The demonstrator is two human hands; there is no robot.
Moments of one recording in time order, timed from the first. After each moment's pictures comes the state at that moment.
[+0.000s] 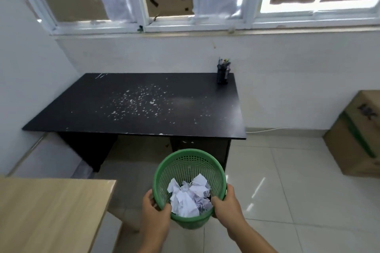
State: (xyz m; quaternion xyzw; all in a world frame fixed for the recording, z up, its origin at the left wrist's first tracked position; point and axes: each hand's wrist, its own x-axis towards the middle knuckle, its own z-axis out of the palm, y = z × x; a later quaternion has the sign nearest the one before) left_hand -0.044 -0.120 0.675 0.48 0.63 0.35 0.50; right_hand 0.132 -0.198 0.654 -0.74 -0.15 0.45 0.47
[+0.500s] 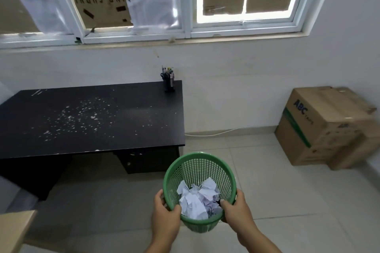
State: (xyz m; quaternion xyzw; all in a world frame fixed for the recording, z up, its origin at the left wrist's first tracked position) left_hand 0.171 -0.229 0.667 0.56 0.56 0.27 0.55; right_hand 0.328 -0.343 0.656 -0.78 -0.07 0.36 0.51
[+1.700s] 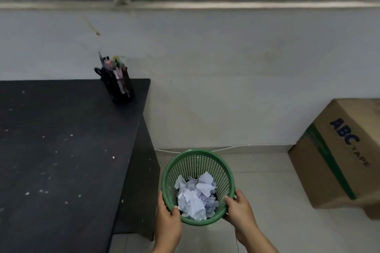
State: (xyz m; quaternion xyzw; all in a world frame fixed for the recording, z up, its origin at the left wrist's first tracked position) left_hand 0.548 0.009 0.451 0.57 0.58 0.22 0.53; right_hand 0.706 -0.089 0.477 -0.72 0.03 0.41 0.56
